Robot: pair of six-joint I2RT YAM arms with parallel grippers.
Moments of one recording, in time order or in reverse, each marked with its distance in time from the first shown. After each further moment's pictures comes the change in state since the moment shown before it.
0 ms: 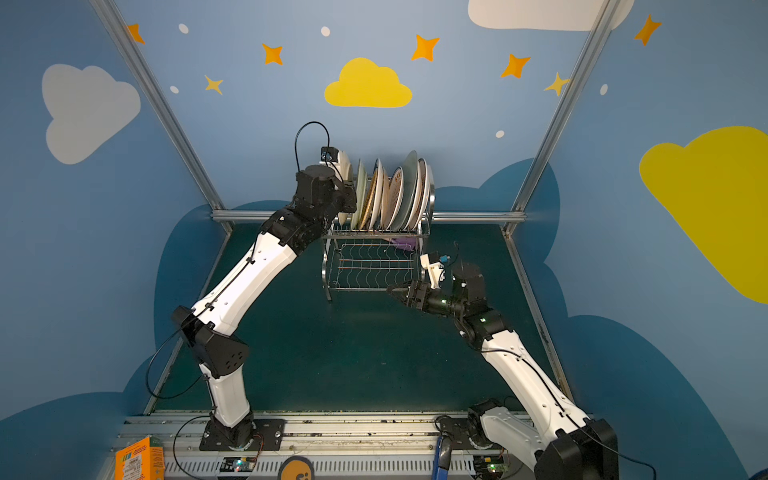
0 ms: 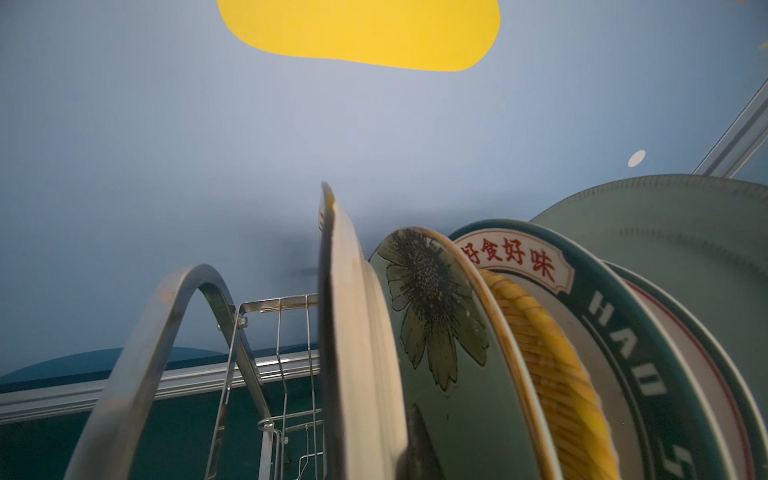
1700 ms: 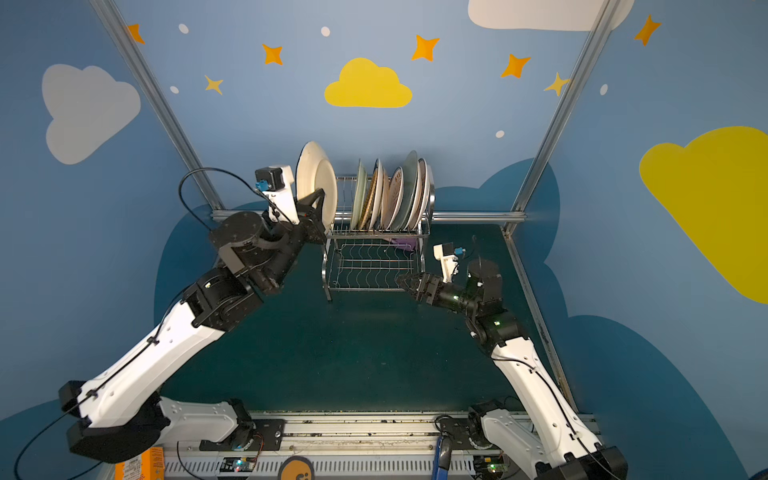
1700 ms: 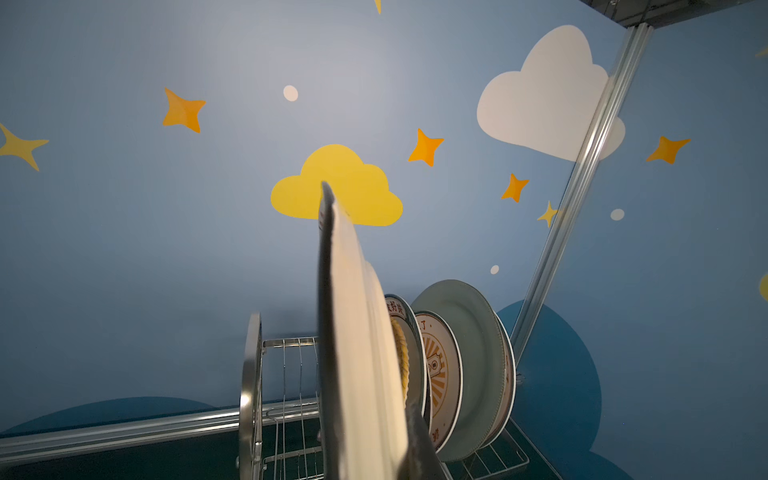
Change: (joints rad) left arm -0.236 -0.563 -0.463 0.256 -0.171 0.054; right arm -0.061 -0.075 0.063 -0.041 -0.005 -0.021
